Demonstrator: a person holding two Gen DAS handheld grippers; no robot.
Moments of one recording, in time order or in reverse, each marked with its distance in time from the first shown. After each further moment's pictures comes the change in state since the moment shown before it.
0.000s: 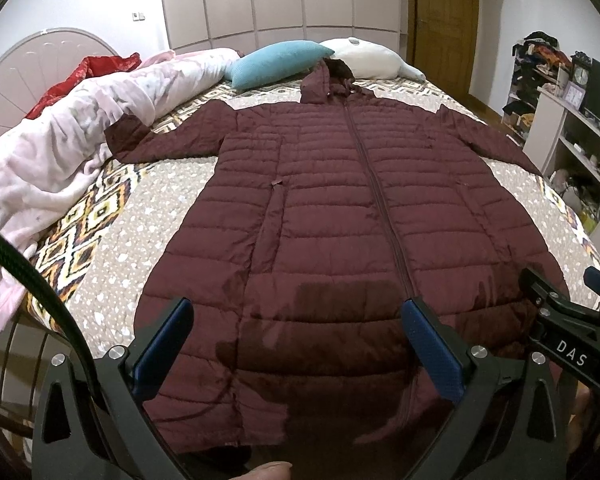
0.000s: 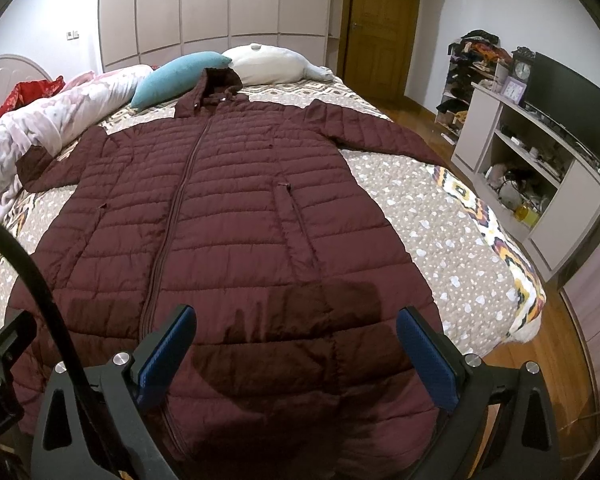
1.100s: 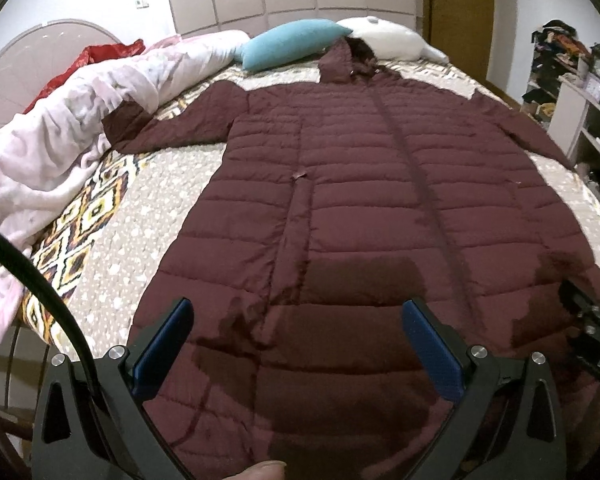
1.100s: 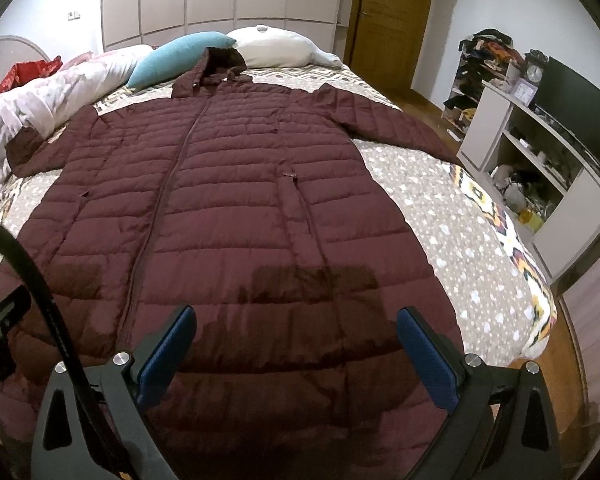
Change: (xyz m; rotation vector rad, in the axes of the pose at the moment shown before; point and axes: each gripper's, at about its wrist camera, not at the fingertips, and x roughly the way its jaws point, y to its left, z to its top) left arm 0.072 0.020 0.028 -0.008 0.079 0.064; right arm 0.045 0.009 0.016 -0.049 0.058 -0.016
